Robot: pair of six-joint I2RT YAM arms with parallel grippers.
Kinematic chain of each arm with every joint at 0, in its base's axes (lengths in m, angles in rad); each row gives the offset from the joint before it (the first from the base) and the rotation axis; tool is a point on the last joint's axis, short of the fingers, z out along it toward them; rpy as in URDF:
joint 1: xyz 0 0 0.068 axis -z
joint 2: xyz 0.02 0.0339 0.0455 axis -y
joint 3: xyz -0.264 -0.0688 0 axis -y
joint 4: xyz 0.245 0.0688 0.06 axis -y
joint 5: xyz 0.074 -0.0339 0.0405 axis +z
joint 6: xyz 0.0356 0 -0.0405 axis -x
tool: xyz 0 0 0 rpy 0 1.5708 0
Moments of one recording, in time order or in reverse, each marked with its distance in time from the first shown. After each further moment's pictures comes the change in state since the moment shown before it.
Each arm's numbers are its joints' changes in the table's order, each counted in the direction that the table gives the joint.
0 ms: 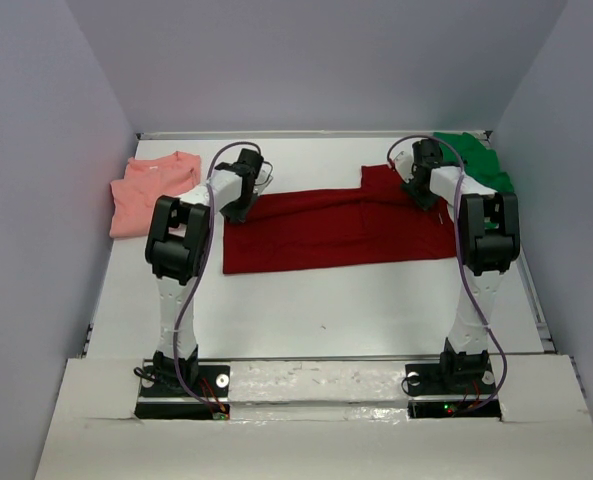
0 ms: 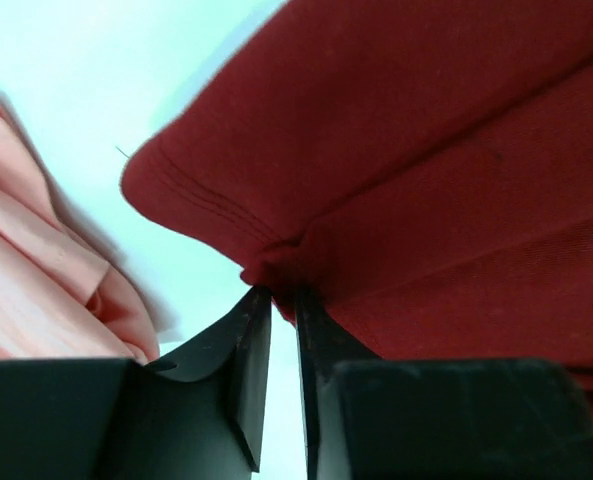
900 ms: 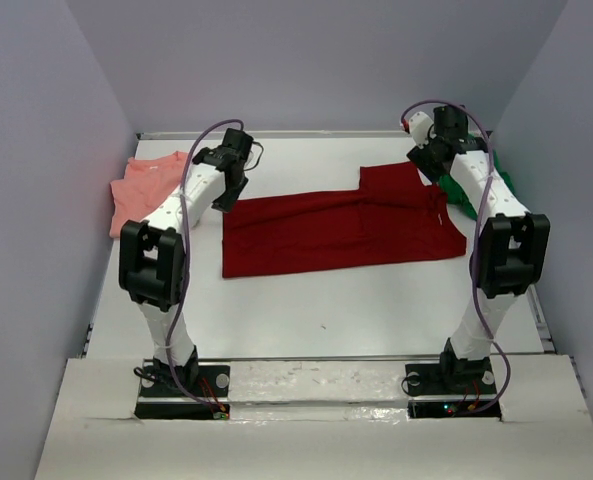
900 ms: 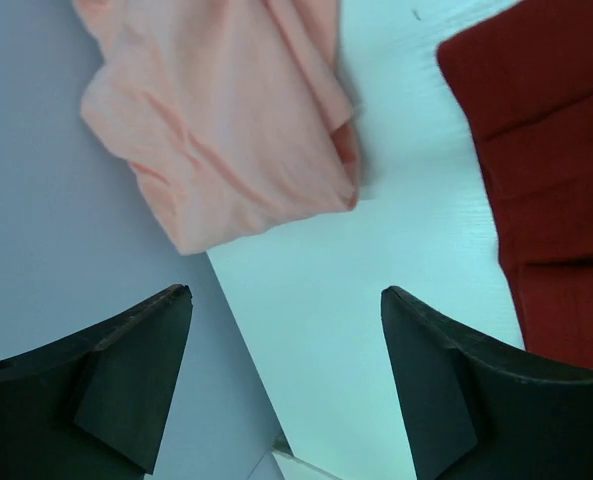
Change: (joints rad) left arm 0.014 0.218 0.013 -0.160 0.300 0.010; right arm 0.000 0.233 0.094 -0.113 0.021 -0.005
